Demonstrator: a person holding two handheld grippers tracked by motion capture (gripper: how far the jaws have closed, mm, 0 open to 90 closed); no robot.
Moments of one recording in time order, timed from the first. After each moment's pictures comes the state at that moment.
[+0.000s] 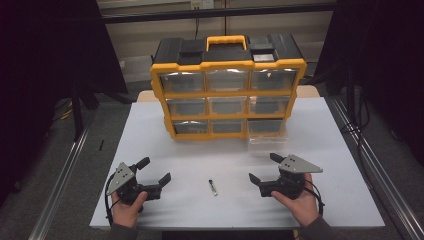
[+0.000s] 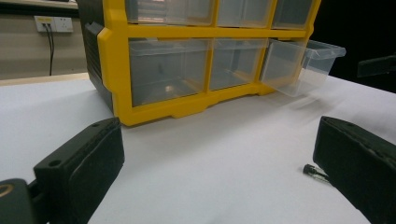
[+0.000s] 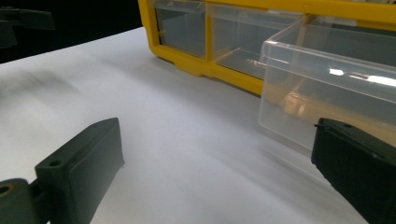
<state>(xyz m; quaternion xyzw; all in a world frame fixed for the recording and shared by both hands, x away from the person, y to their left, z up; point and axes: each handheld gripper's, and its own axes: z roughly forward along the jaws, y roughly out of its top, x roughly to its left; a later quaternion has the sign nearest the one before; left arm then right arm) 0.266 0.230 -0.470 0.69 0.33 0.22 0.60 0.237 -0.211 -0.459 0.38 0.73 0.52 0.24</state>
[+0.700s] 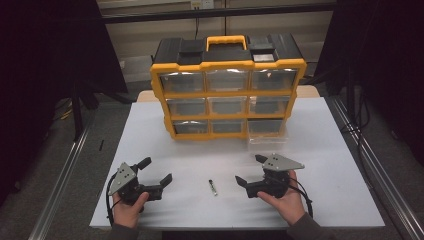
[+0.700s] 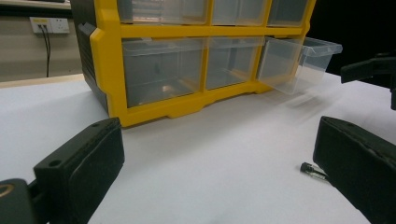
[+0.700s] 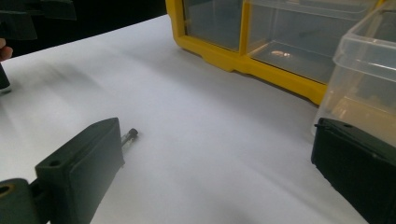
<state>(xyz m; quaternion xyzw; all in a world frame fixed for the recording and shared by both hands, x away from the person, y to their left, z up) 0.265 0.227 -0.470 0.70 0.33 0.22 0.60 0.247 -0.178 -0.462 0.36 0.75 0.52 0.20</state>
